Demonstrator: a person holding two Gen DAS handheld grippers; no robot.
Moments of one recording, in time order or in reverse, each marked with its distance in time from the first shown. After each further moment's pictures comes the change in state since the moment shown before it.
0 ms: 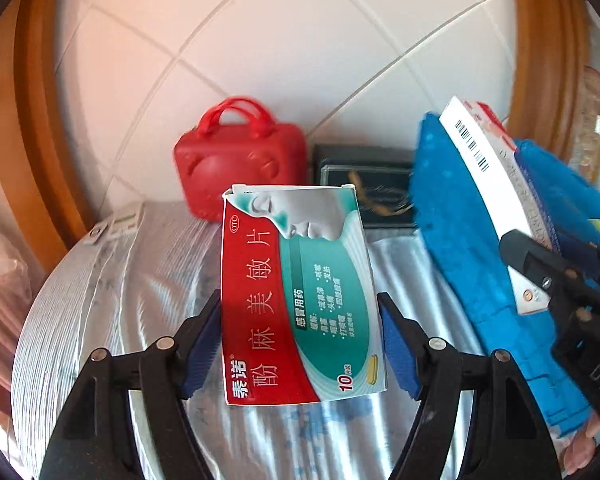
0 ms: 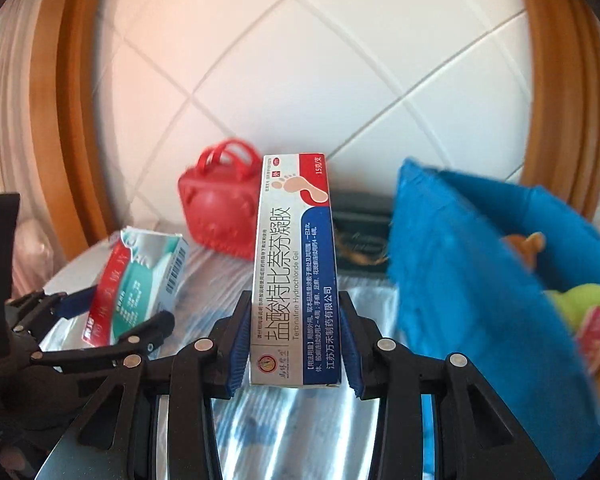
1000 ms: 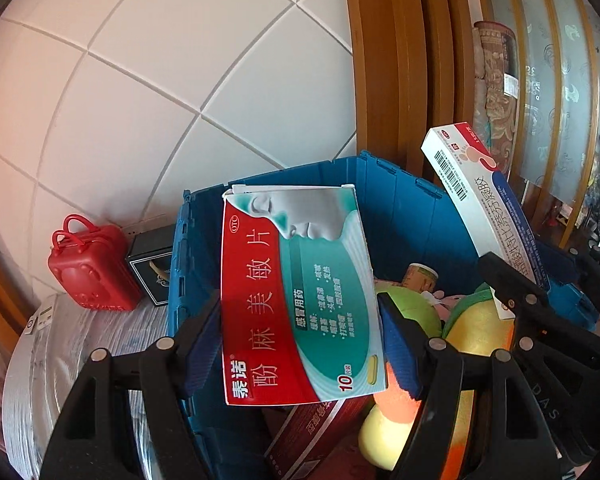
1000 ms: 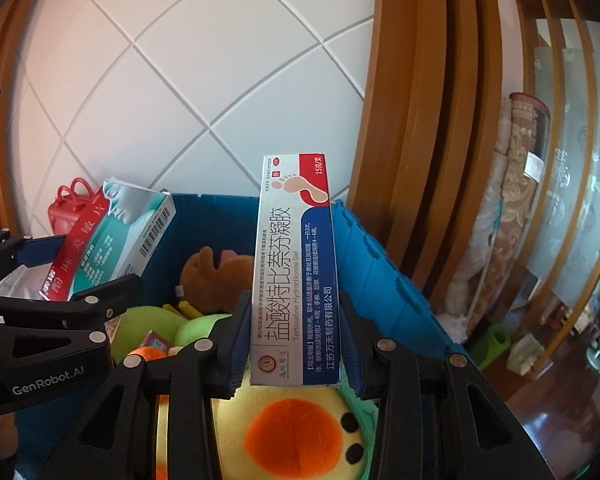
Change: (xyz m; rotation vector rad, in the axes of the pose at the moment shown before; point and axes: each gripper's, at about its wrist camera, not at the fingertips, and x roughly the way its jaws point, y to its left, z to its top) left arm -0.036 -0.369 0.084 0.225 -0.059 -0.135; right arm -0.106 -0.336 0.000 0.010 -0.044 -0.266
